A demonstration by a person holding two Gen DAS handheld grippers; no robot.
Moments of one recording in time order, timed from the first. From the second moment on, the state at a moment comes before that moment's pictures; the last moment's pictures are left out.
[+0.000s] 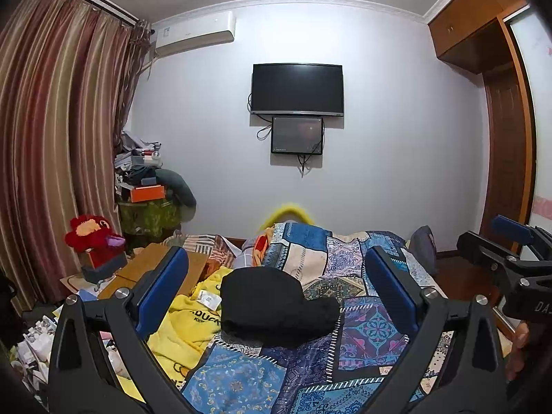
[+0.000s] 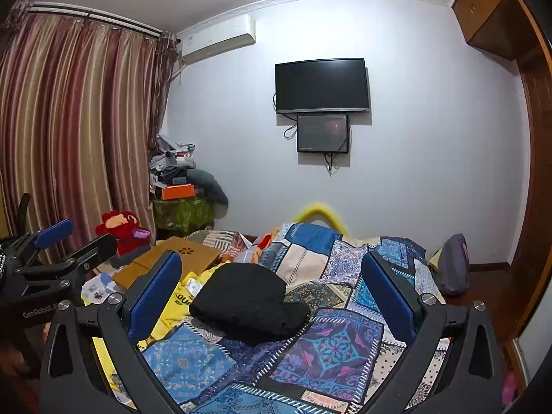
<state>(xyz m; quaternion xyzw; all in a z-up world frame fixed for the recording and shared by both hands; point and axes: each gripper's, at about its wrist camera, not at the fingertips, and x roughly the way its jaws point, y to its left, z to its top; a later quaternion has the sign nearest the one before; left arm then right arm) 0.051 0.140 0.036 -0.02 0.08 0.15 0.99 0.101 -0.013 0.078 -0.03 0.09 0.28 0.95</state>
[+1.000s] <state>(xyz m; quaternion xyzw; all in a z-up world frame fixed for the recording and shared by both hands) 0.054 0.141 0.035 -0.03 0.08 0.14 0.99 0.101 -0.014 0.081 -0.02 0.09 0.28 0.95</state>
